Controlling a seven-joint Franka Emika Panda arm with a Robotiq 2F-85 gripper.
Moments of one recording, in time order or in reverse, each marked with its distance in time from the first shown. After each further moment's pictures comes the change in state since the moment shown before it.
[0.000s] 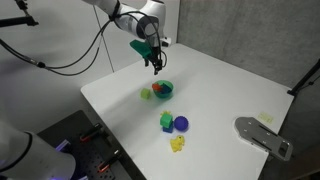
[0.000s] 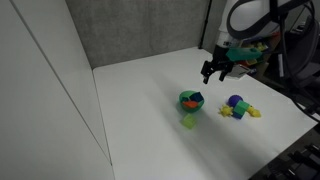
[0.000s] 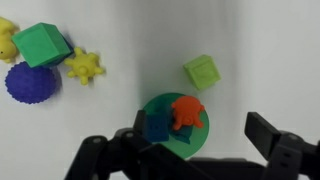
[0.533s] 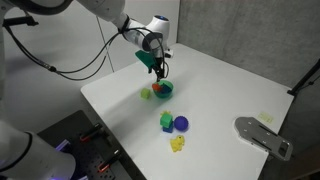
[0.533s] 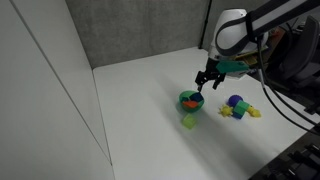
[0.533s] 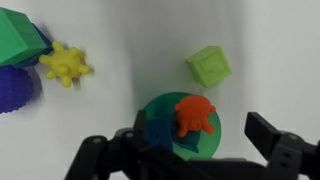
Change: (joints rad) arm 0.002 0.154 -0.008 0.066 0.025 0.081 0.001
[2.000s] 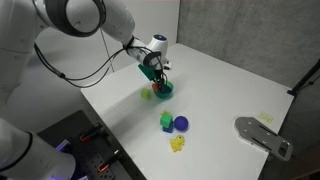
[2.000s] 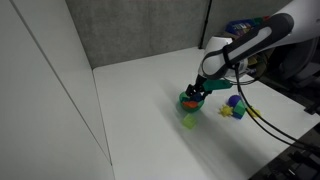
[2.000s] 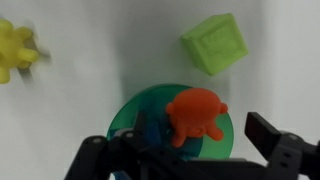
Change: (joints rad) arm 0.044 0.227 -0.012 0.093 0.050 0.217 0.005
